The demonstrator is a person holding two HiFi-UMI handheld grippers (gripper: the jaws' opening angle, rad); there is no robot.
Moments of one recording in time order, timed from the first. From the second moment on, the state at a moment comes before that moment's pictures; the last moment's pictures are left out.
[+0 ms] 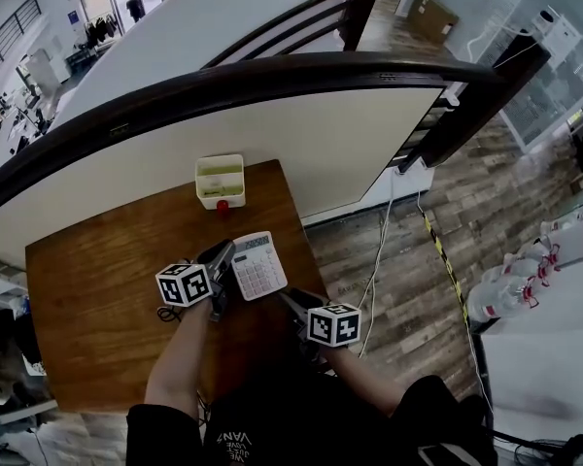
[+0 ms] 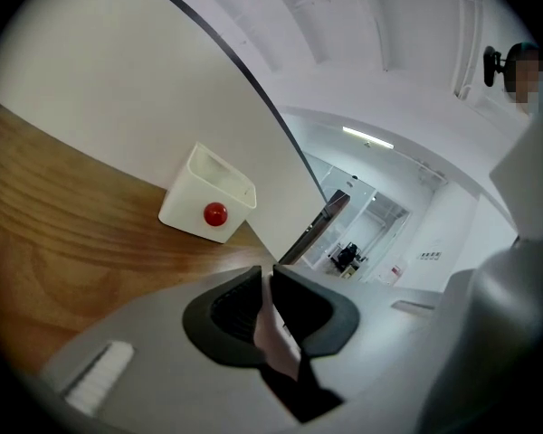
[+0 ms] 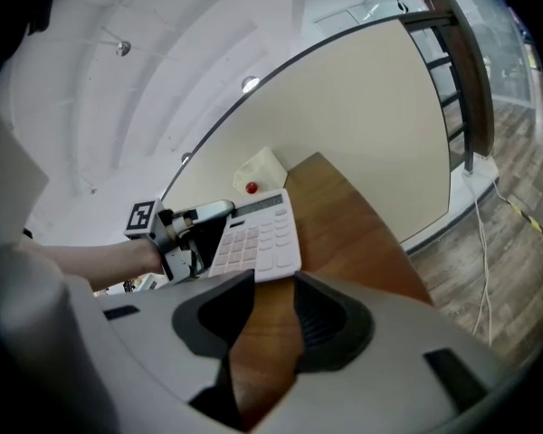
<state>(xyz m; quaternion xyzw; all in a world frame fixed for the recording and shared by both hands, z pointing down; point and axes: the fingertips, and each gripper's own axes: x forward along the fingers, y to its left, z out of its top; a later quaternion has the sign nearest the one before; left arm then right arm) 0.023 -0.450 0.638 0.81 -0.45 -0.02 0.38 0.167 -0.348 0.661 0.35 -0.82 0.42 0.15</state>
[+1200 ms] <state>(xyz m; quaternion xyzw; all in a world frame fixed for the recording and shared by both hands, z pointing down) 0.013 -0.459 0.653 0.82 -0.48 0.06 0.32 0.160 -0.331 0.644 0.36 -0.83 0.41 0.14</state>
